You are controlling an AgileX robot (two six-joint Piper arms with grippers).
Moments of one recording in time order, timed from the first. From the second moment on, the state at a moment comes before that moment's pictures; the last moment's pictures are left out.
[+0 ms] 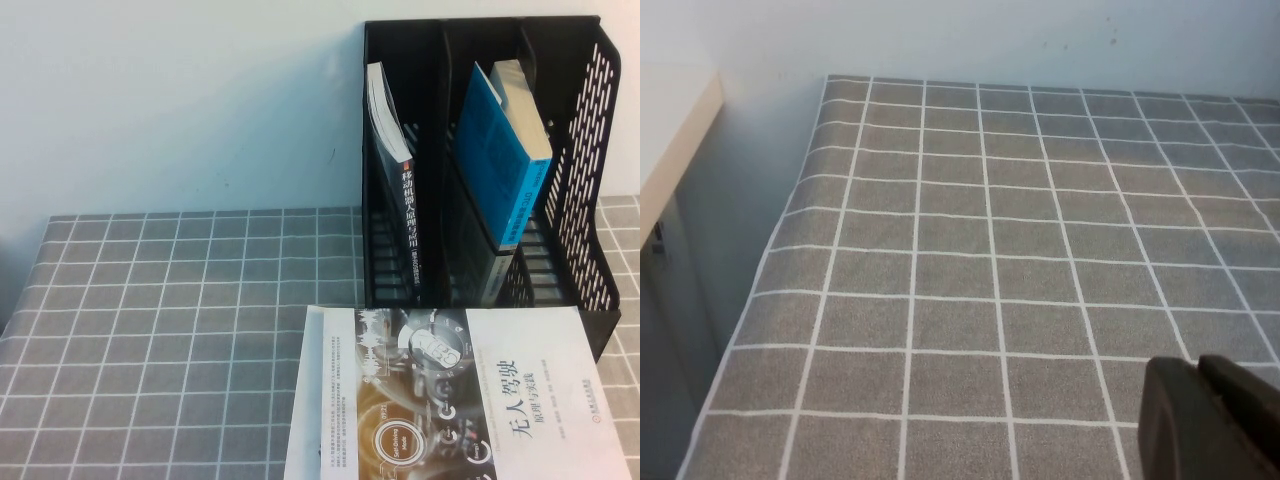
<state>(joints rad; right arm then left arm) 0.40 0.05 -0.35 -0.08 0.74 -0.04 0.00 -0.01 0.02 -0.13 0.34 0.00</state>
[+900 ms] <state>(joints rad) 0.40 0.05 -0.35 -0.08 0.74 -0.04 -0.08 -0.01 0.02 -0.11 0.35 0.09</state>
